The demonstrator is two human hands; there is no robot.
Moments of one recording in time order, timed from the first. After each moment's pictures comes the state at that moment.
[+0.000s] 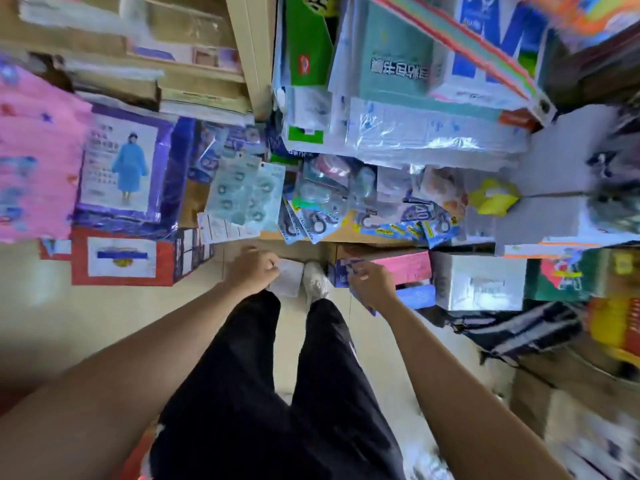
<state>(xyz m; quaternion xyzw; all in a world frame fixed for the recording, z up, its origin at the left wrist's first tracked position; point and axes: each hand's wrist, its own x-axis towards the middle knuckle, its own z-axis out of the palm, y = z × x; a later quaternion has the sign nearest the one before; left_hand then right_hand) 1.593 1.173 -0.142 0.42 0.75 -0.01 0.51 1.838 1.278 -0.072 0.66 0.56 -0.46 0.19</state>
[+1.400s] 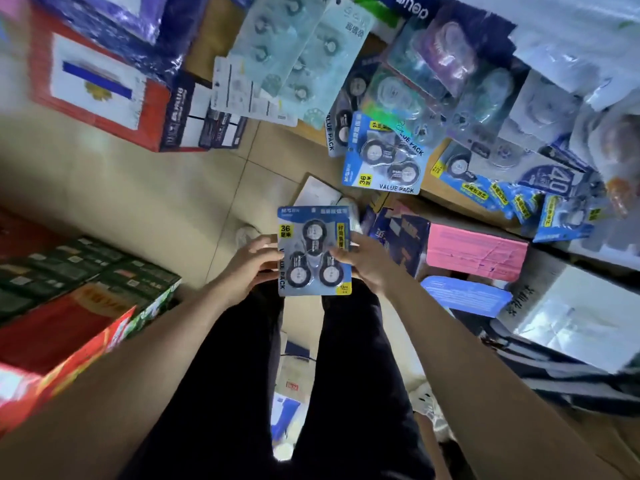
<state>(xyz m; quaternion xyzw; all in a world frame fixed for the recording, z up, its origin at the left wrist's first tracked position) 1.709 1.021 -0.253 -0.18 0.66 0.35 0.64 1.869 1.204 -0.279 0.51 0.31 -0.77 0.23</state>
